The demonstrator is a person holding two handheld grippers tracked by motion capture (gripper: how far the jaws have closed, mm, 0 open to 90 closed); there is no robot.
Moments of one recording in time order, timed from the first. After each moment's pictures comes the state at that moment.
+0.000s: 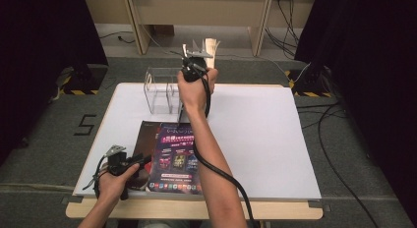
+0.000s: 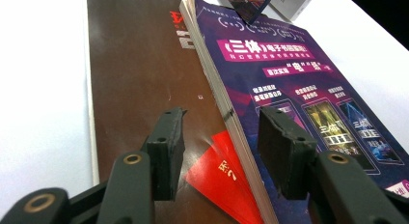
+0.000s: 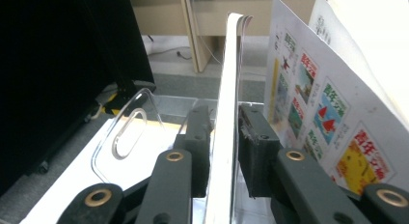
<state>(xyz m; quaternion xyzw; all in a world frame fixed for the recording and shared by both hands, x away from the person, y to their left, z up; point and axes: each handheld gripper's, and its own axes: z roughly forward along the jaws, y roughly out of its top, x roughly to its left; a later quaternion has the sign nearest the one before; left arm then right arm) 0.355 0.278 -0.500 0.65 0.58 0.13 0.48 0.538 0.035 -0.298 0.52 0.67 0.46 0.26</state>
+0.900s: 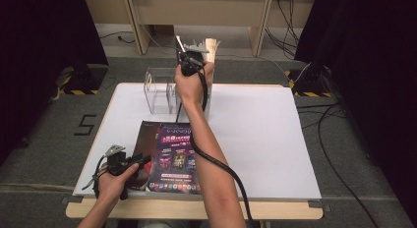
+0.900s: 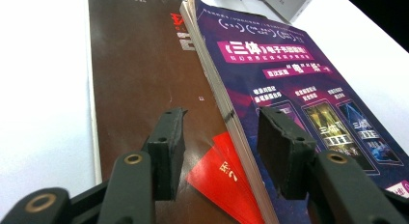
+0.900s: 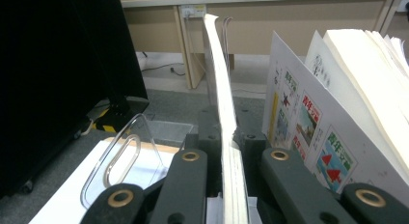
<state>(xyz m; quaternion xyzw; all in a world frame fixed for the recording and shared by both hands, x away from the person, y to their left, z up) 0.354 0.280 -0.500 0.65 0.57 0.13 0.48 0.552 0.045 -0.290 0.52 0.65 0.48 0.29</state>
